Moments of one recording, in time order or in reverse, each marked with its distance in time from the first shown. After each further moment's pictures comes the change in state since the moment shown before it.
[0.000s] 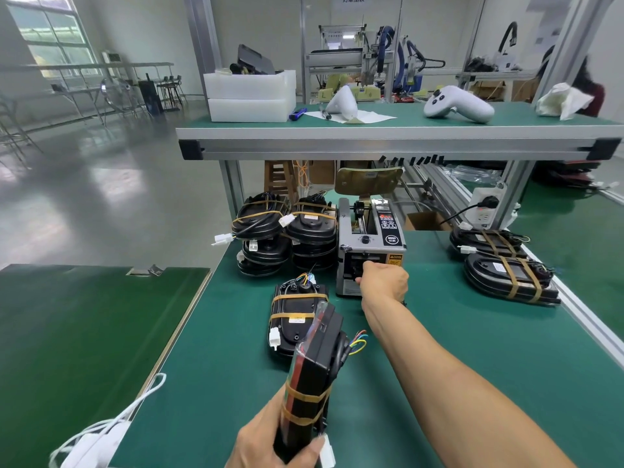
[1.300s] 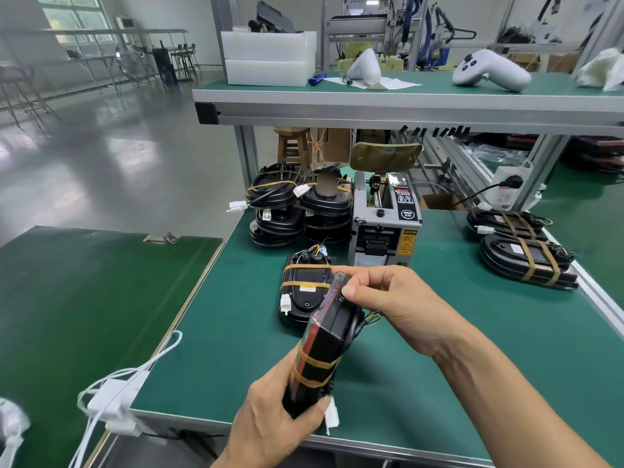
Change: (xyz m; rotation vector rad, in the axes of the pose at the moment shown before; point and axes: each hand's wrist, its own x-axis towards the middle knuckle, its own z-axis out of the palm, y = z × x) left_hand 0.000 0.037 -0.029 -0.168 -0.005 0.159; right_hand -0.110 -0.022 -0.127 -0.053 -1.170 -0.287
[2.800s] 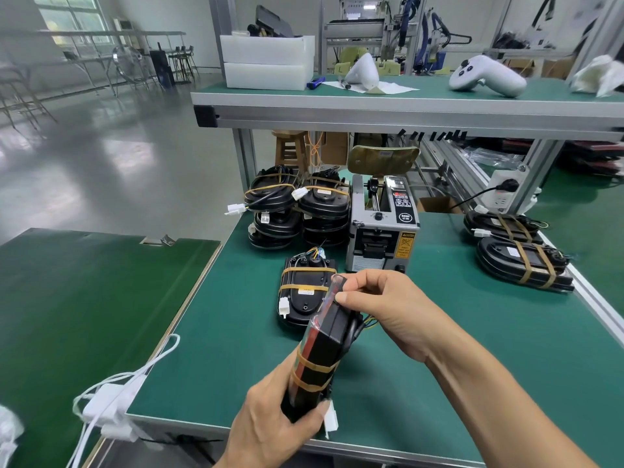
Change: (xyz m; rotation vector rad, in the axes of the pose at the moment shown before) left_hand -0.001 0.011 -0.004 -0.006 0.012 -0.024; right_hand 0.007 0.011 0.004 -0.042 0.155 0.083
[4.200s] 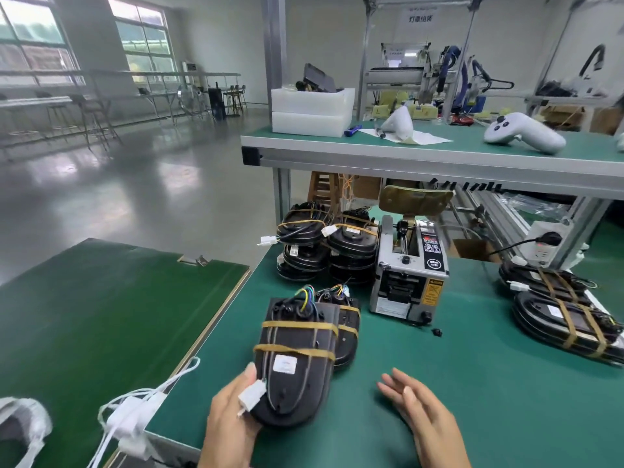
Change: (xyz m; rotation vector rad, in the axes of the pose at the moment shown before) left_hand 0.023 -0.022 -0.030 -0.935 0.460 -0.548; right_hand -0.023 0.130 -0.018 0.177 0.219 -0.083
